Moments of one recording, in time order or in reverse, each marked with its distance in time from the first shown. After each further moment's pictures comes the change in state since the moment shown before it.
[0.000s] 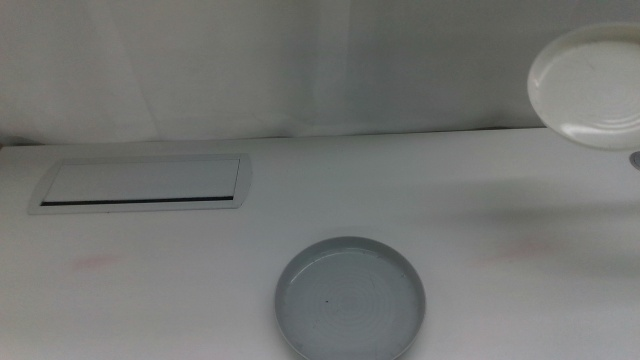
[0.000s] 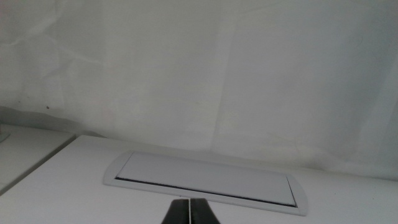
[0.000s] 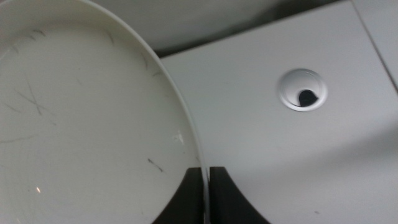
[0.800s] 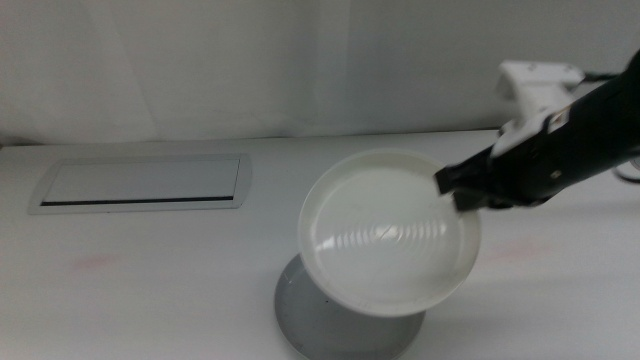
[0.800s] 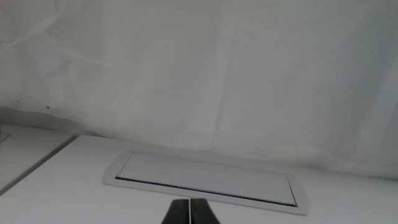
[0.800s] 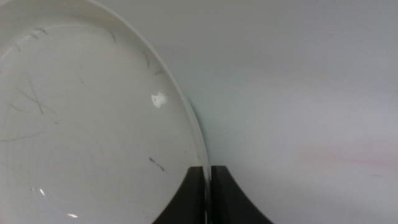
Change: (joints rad) left arm 0.000 0.000 0.000 0.000 0.002 0.000; right arm 0.684 -0.136 0.331 0.022 -0.075 0.103
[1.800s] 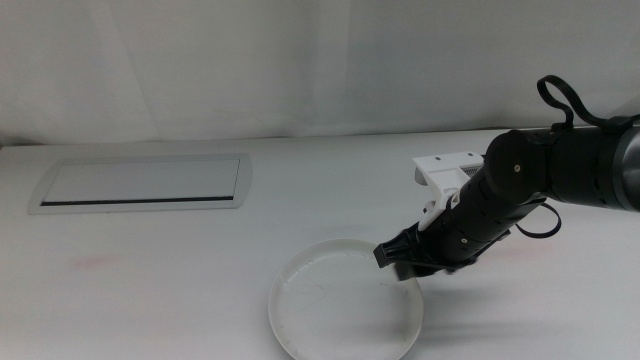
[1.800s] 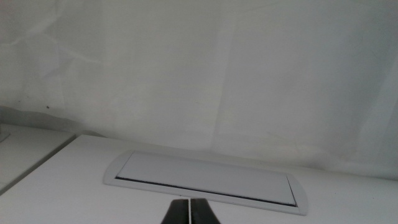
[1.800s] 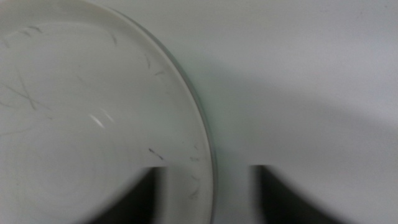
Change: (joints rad) left arm 0.000 0.000 0.000 0.000 0.000 0.000; right arm 0.129 0.315 0.017 -0.008 -0.143 0.013
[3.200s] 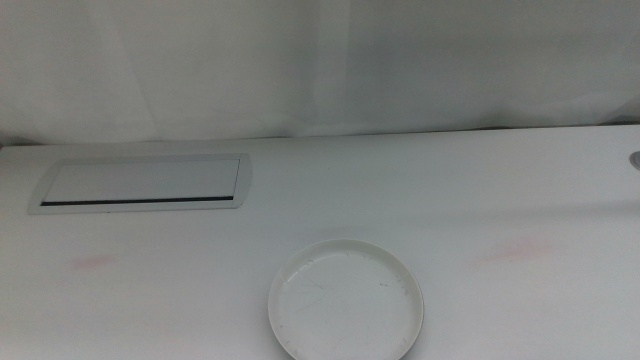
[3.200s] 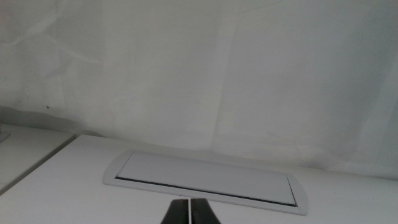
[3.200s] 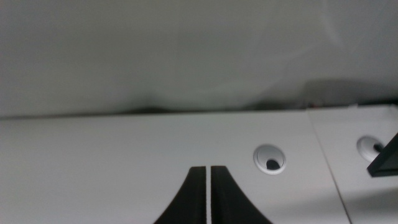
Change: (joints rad) left arm 0.000 0.000 0.000 0.000 0.000 0.000; right arm -0.559 -0.628 -0.051 -0.411 0.000 0.074
